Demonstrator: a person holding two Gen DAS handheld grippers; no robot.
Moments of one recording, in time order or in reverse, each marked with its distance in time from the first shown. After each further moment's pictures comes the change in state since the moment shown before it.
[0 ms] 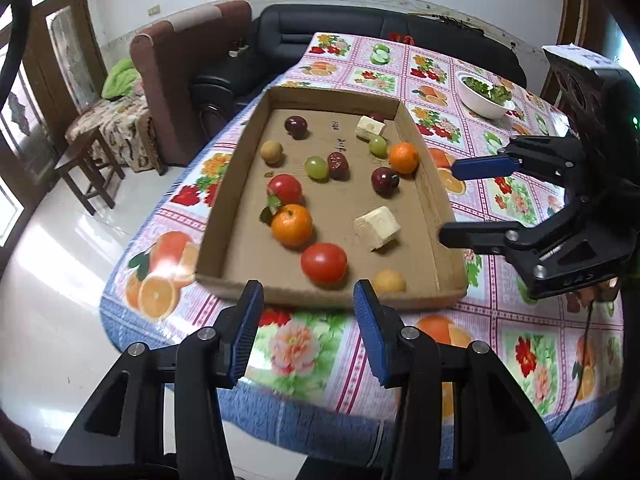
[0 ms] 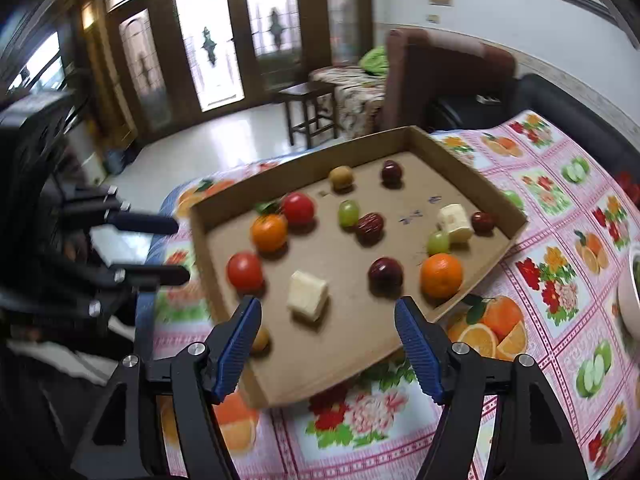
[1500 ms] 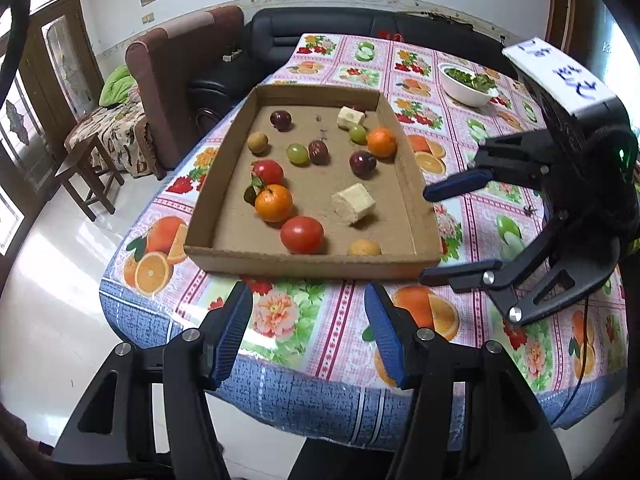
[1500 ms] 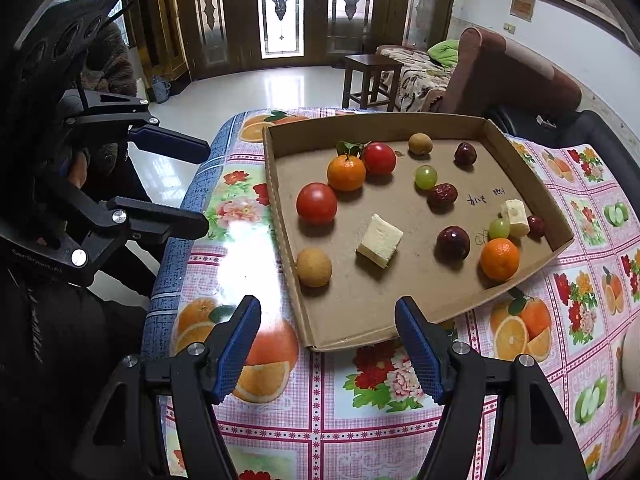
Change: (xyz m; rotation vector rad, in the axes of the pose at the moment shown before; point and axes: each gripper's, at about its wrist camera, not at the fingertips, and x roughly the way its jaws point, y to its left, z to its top) left arm -0.016 -0.016 -0.020 0.031 -0.016 -0.005; right arm 0.009 0.040 -0.027 -0.235 0.111 0.075
